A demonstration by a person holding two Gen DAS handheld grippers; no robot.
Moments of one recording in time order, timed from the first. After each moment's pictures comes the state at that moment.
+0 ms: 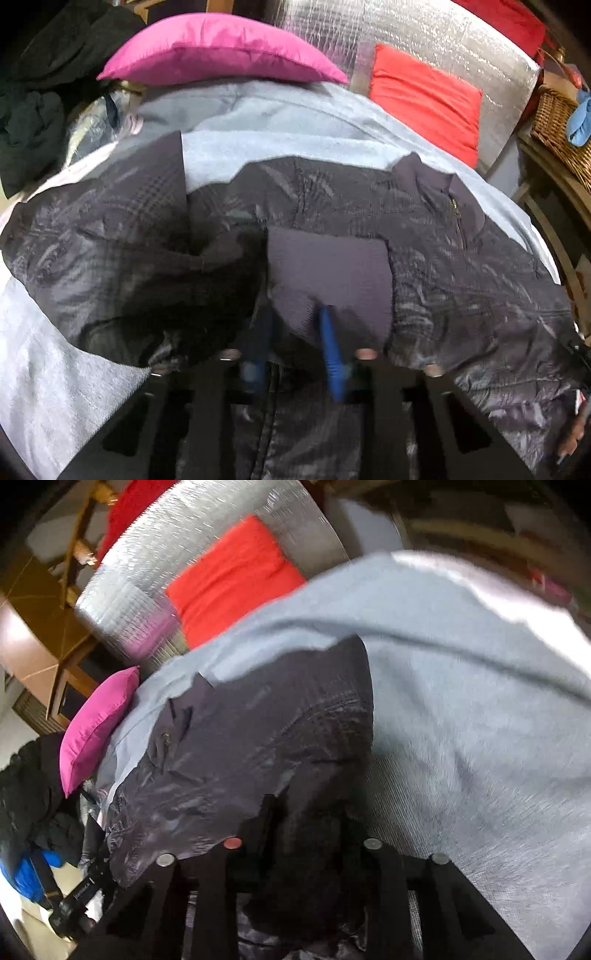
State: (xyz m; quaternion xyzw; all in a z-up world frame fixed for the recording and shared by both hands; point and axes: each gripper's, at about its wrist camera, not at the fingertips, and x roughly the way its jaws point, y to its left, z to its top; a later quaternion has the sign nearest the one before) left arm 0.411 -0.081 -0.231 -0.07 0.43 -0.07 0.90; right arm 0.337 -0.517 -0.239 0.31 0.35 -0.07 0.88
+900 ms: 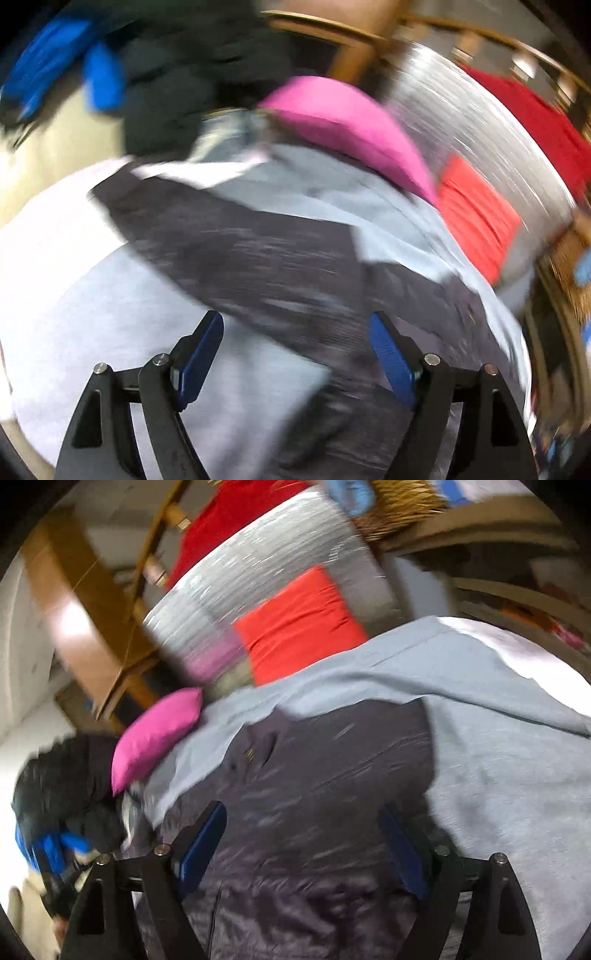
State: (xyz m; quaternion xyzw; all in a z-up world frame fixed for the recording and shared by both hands) left arm 0.363 0.102 -0.177 -0.25 0.37 0.05 0.89; right arm 0.294 -0.447 -0.189 0.26 0.28 -0.01 0.92
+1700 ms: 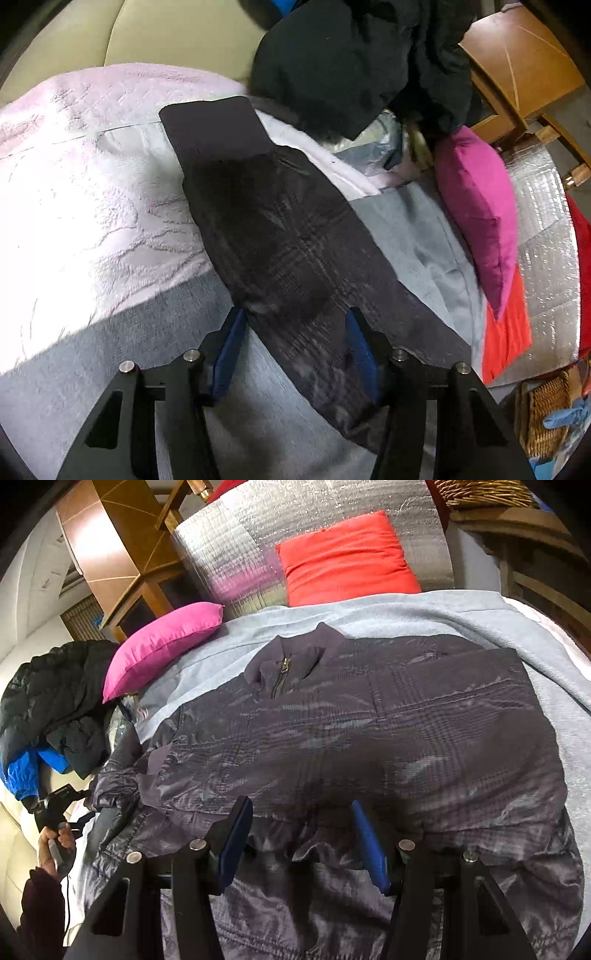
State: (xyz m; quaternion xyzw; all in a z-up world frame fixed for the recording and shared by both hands) left arm 0.429 0.247 -0.282 -0.44 0.37 0.11 0.81; right arm 0.341 -0.388 -0.237 0.20 0.37 0.04 0.91
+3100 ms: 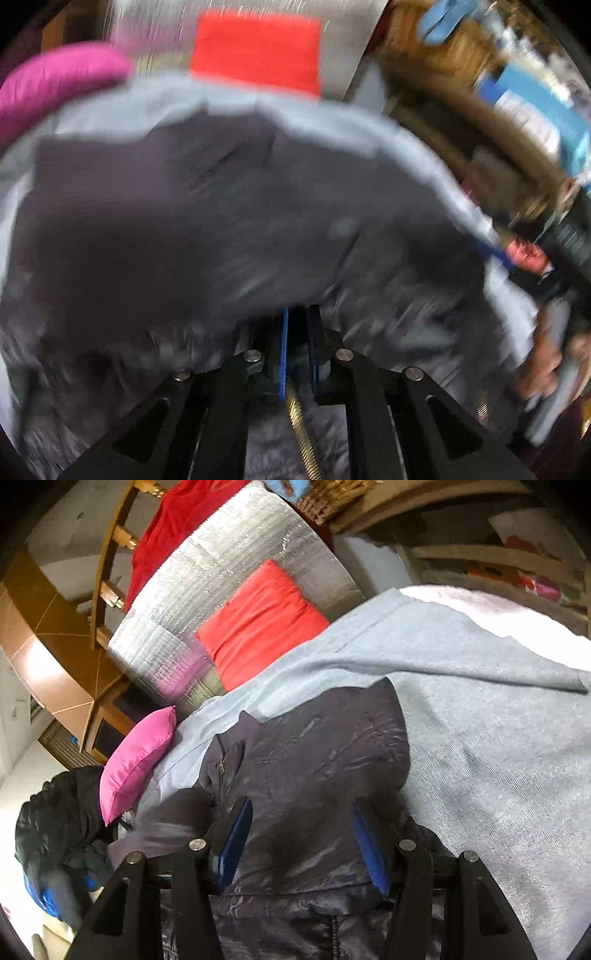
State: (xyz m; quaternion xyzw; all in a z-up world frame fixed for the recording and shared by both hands) left arm 0.381 -0.209 -0.249 0.02 0.48 -0.30 0.83; right arm 0.309 -0.508 -0.221 0.38 0.29 -0.06 0.88
